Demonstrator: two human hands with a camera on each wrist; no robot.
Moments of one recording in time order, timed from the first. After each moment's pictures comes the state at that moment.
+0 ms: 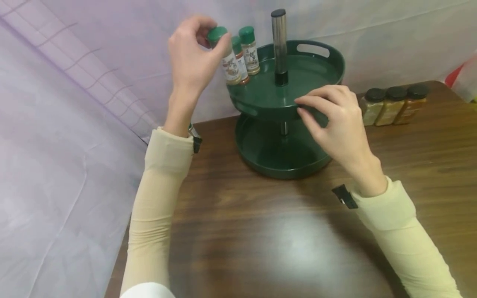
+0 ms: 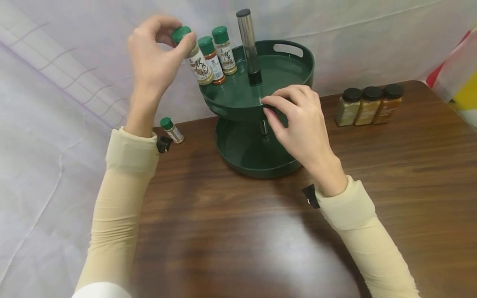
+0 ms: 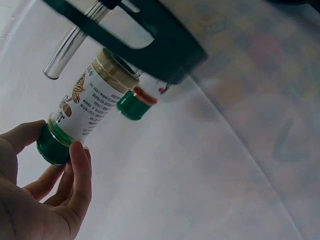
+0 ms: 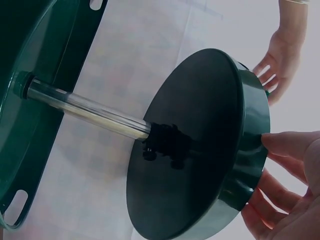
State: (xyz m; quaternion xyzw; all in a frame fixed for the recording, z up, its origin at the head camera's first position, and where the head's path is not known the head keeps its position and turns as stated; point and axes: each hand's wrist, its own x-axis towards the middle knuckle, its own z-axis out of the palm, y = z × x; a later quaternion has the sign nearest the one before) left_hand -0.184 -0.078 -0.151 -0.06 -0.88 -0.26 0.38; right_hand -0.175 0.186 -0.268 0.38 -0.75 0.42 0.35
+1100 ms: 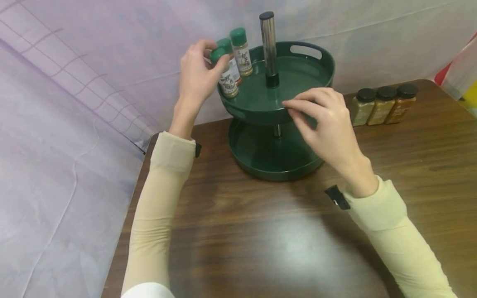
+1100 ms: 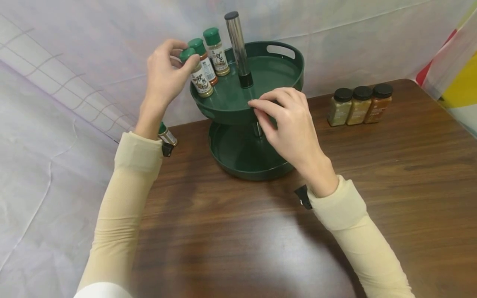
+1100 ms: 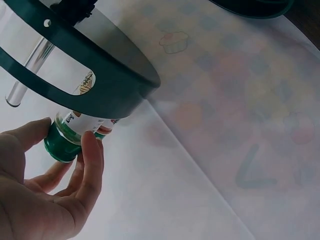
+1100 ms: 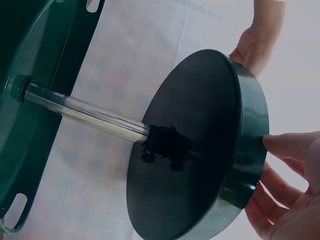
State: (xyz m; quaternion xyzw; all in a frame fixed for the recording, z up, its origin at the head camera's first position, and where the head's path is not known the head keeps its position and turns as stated) left_hand -0.194 -0.094 -0.180 0.00 -0.93 -0.25 0.26; right_hand -0.171 0.174 -0.267 0.41 -0.74 0.40 0.35
